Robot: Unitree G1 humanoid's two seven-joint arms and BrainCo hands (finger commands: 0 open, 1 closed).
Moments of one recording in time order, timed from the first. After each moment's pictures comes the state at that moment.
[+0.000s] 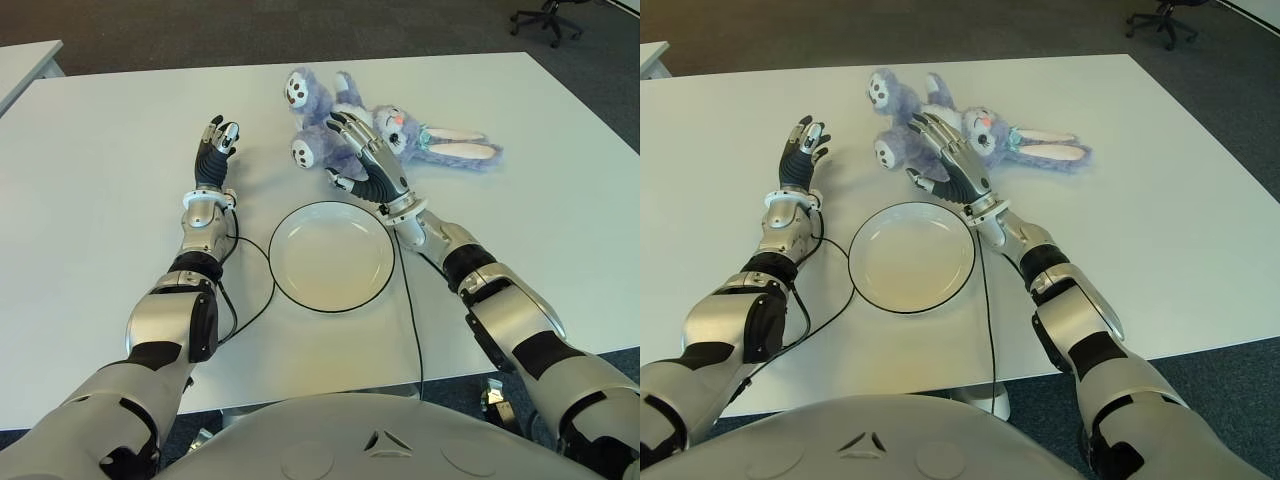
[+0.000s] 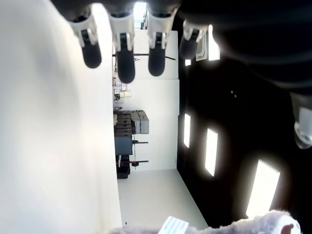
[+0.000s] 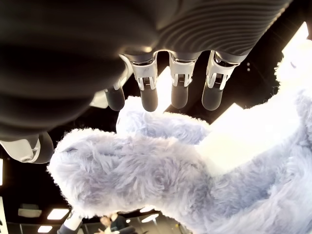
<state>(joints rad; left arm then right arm) -0.64 0.18 0.22 1.15 -0.12 -0.51 -0.02 -0.71 -0.26 0.53 1.03 -0.76 -0.82 -0.75</state>
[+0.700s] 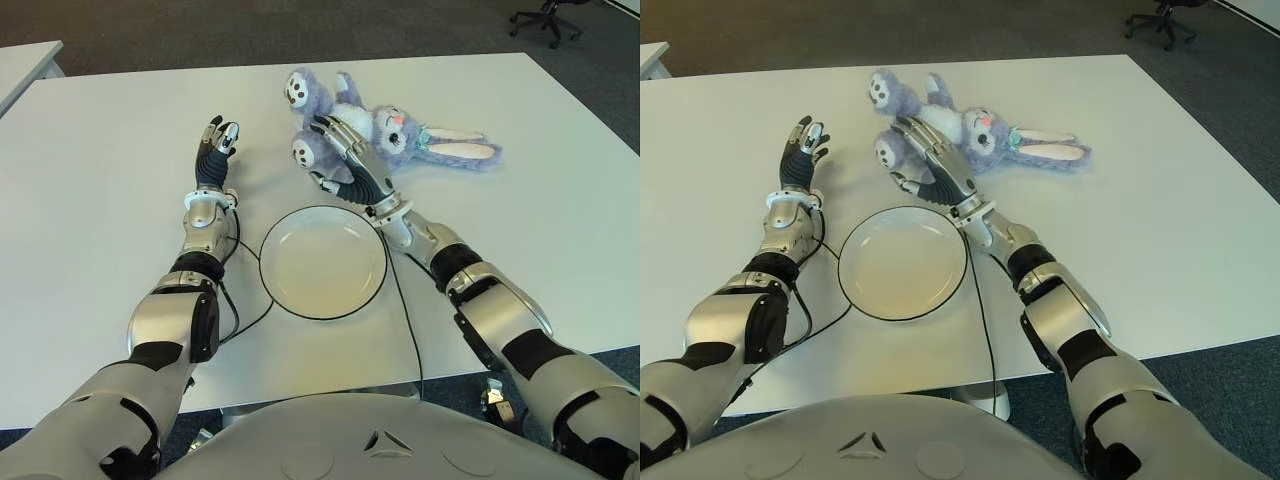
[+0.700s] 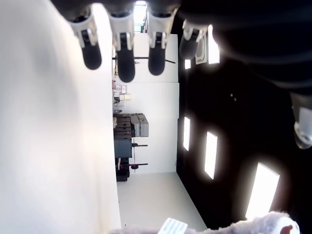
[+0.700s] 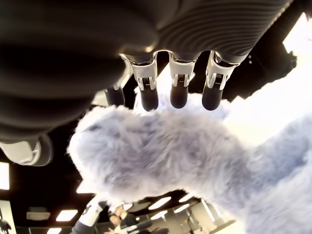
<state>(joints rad) -0.64 0.17 0.22 1.15 -0.12 -0.52 0.00 -0.73 -0.20 0.54 1.05 -0.76 -0.82 -0.74</state>
